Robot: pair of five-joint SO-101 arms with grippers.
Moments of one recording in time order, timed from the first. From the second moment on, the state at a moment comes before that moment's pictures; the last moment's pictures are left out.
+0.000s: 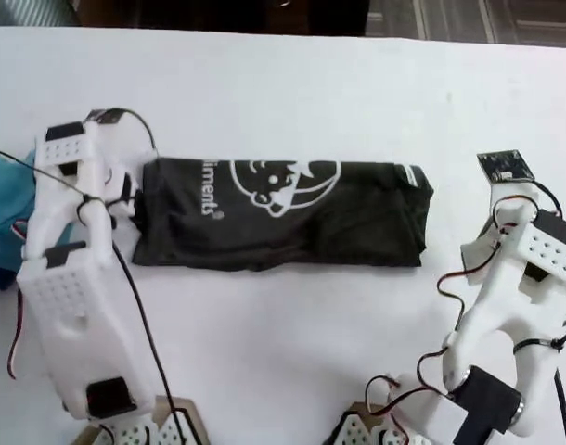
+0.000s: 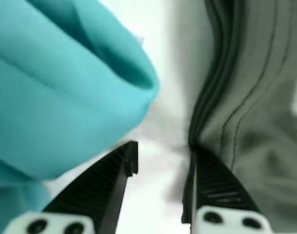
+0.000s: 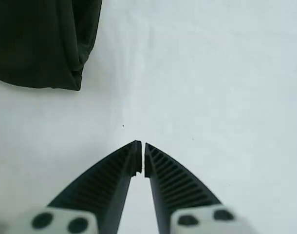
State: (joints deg) left arm -22.1 40.0 -20.9 85.7 -11.1; right arm 29.2 -13.3 29.8 70.1 40.7
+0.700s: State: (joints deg) left arm -19.3 51.0 -39.7 99.0 -4.4; right arm 26.0 -13.3 30.9 70.1 40.8
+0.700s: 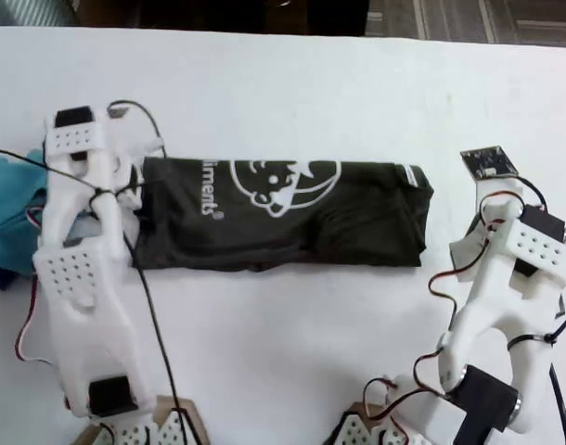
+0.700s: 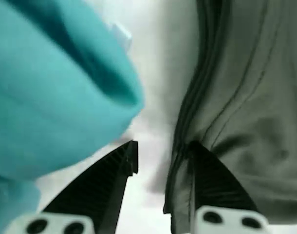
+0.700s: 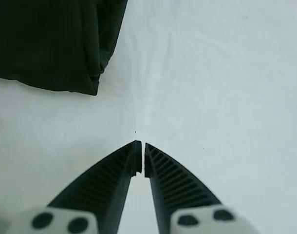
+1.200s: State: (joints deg) left arm -18.1 55.2 -47.2 101.8 -2.2; right arm 26.0 -13.3 34.8 70.1 40.7
